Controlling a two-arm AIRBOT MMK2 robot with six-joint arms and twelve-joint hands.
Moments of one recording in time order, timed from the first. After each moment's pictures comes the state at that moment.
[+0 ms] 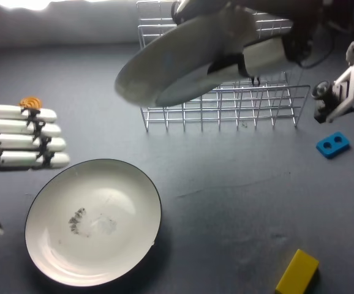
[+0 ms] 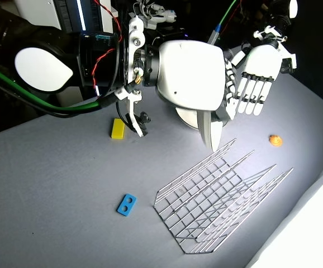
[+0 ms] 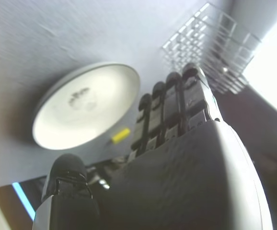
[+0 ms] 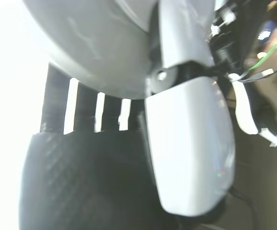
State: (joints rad) left arm 0.87 -0.63 1.39 0.96 -0.97 0.39; right arm -0.15 -1.04 0.99 -0.19 0.37 -0.49
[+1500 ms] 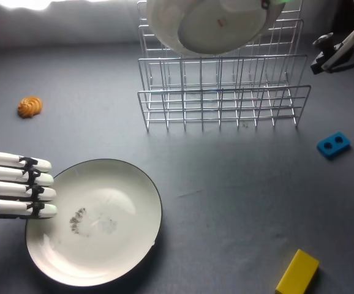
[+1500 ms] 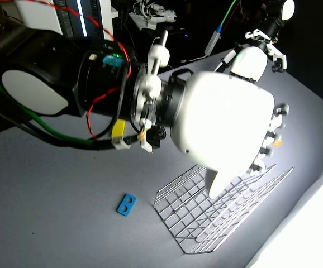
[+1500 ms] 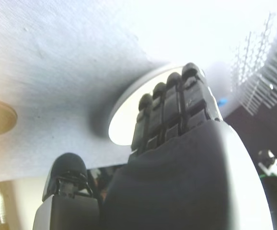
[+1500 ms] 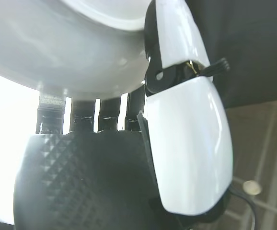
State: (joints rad) left arm 0.97 -0.63 1.35 1.06 -0.92 0.41; right arm -0.07 -1.11 1.22 -0.01 0.26 -0.29
